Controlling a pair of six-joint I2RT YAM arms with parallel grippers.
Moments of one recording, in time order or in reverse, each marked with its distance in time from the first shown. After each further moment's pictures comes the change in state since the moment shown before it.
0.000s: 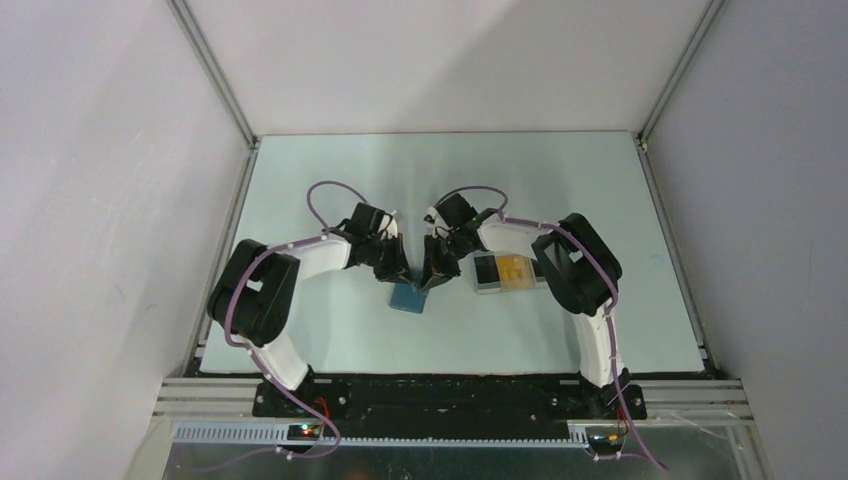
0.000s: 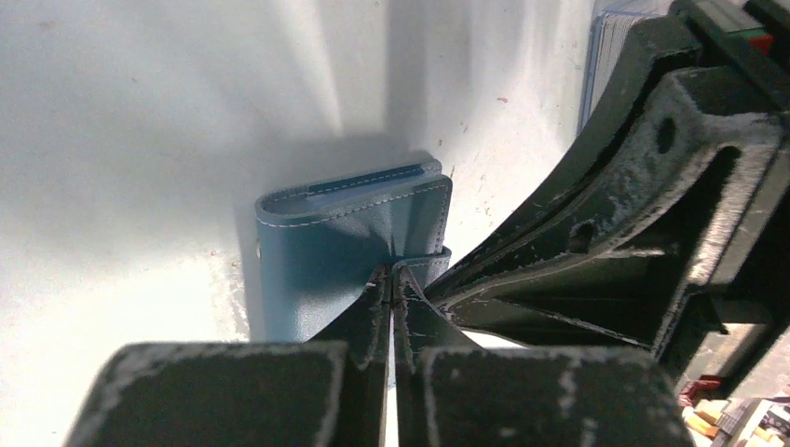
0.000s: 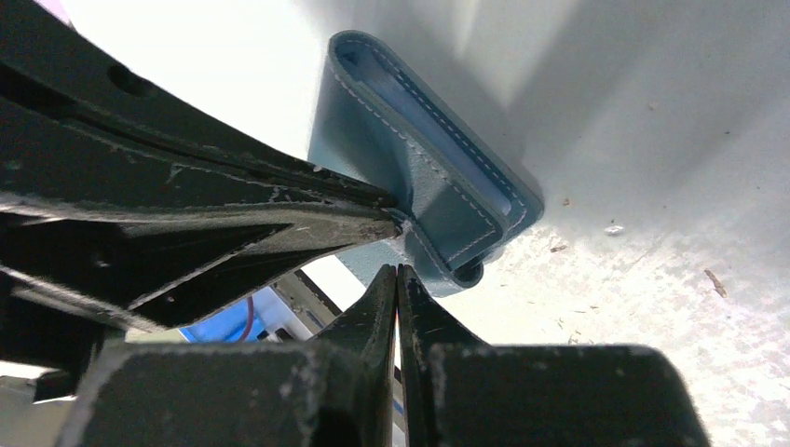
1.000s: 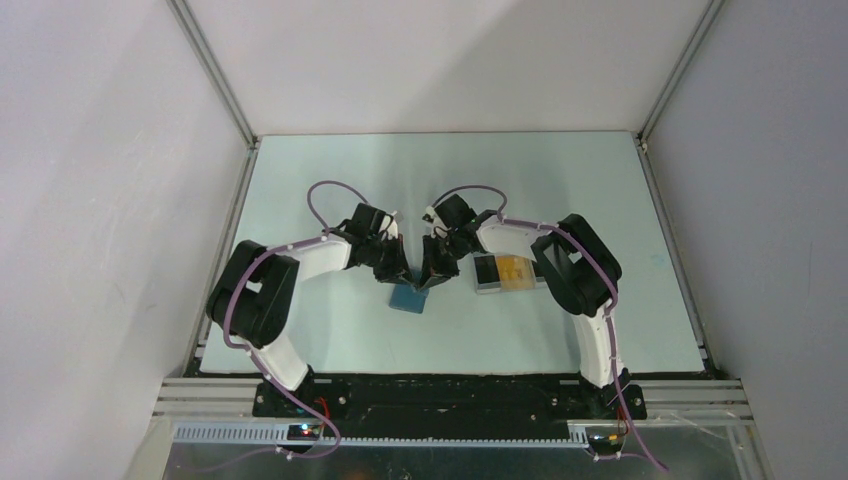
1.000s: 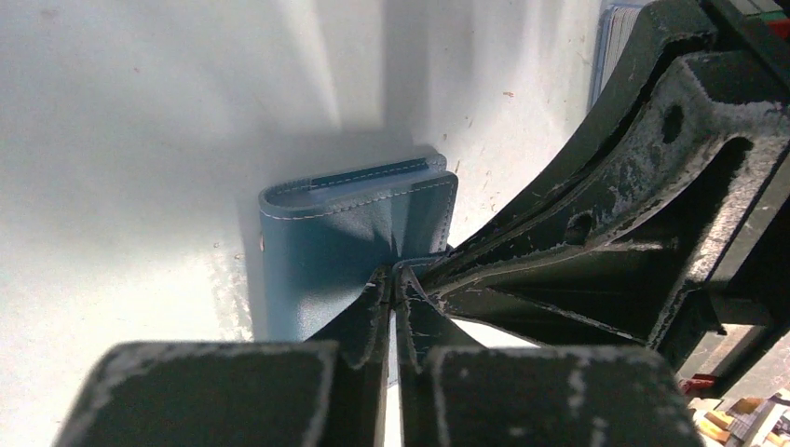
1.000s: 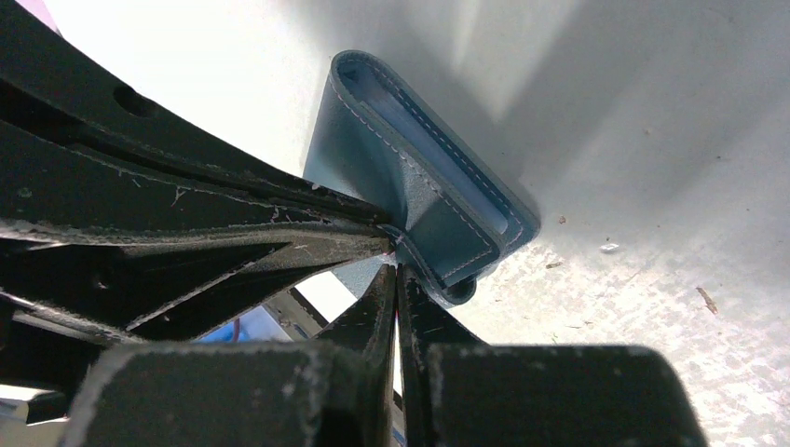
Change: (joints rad) left arm -0.010 -0.011 -0.002 -0.014 -0.021 0.007; right arm 0.016 -0.006 -0.009 0.033 0.042 -0.011
